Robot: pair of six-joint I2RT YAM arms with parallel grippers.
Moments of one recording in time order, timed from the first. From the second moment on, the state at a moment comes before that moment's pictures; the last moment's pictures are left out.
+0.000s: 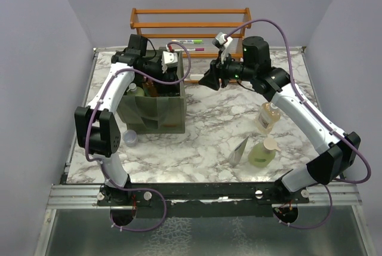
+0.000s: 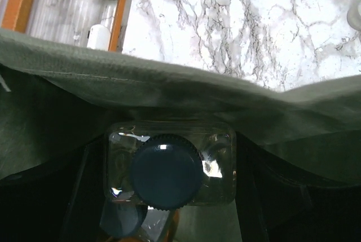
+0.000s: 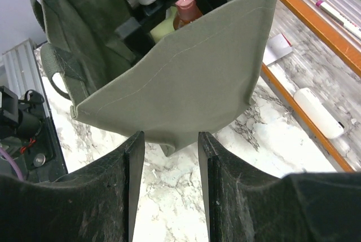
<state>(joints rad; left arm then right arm) -0.18 1.77 1.68 -0.88 0.95 0.96 0.55 1.50 1.54 -0.41 -0.56 -0.04</state>
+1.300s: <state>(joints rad) -0.20 1.85 1.64 -0.80 0.95 1.01 0.54 1.47 1.51 -0.41 -0.56 -0.05</state>
